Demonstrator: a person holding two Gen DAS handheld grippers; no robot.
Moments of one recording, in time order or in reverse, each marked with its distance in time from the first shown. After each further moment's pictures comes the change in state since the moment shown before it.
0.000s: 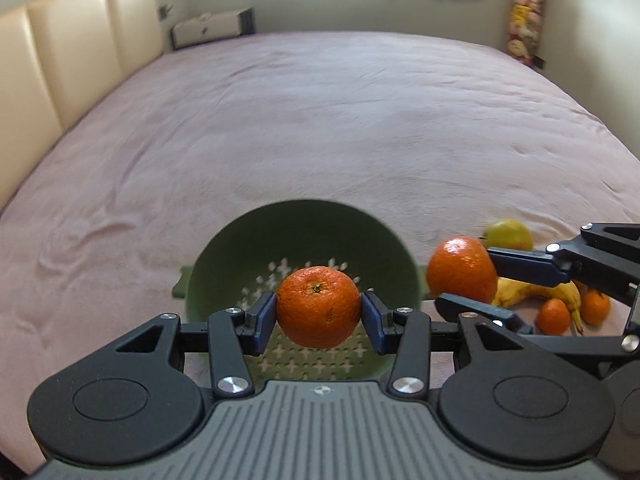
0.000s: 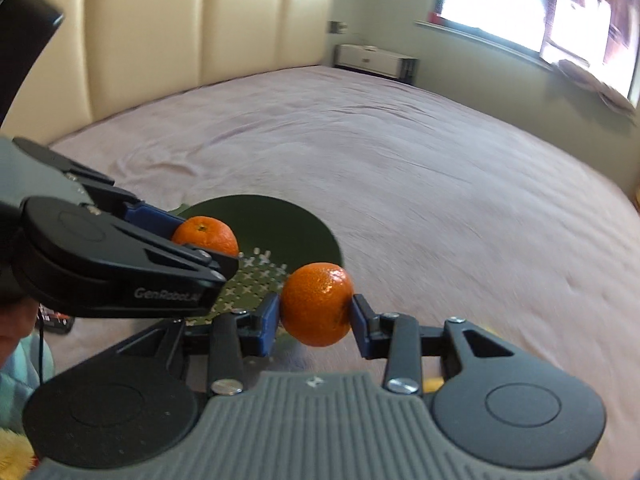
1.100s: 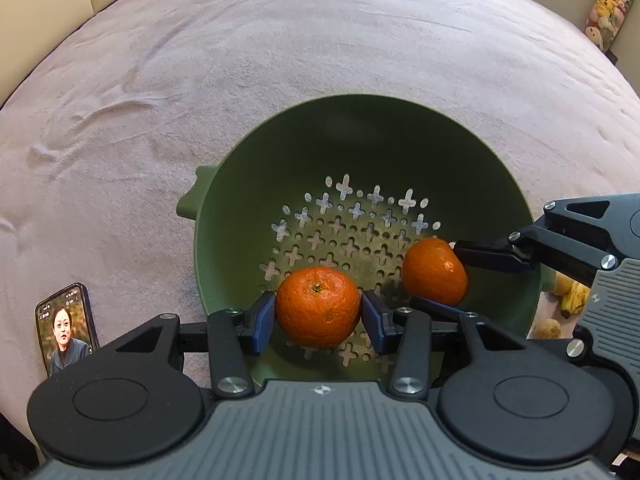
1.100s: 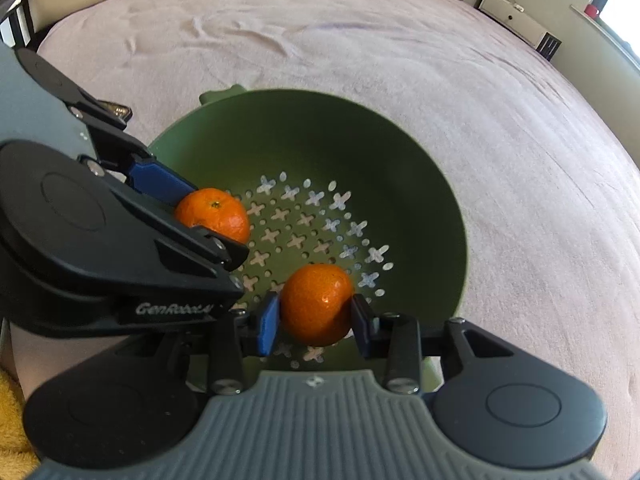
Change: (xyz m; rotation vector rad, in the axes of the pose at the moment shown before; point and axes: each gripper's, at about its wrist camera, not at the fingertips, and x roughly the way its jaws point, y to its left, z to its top) left arm 0.077 0.043 -0.012 -0.189 0.258 0.050; right arm 0.123 0.028 0.013 -0.350 0.290 0.208
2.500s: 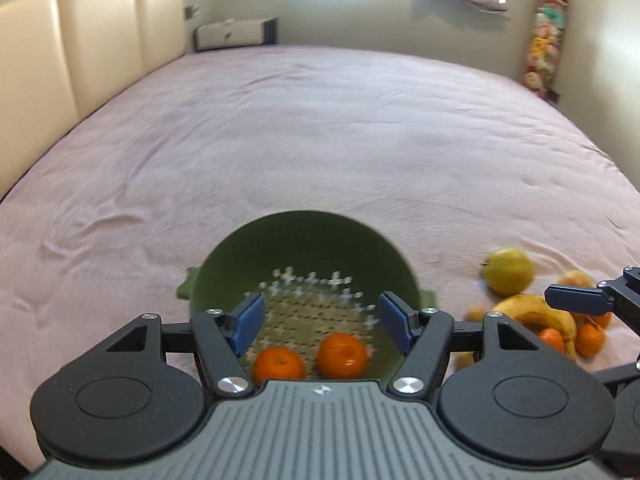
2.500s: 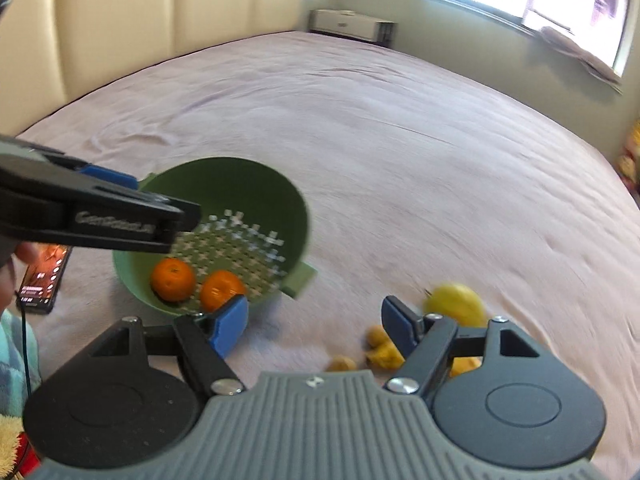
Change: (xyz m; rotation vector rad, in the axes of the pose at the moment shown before) left arm -0.096 -0.035 -0.027 0.132 -0.334 -0.073; right arm -0.124 -0.003 -0.074 0.463 -0.175 -0.260
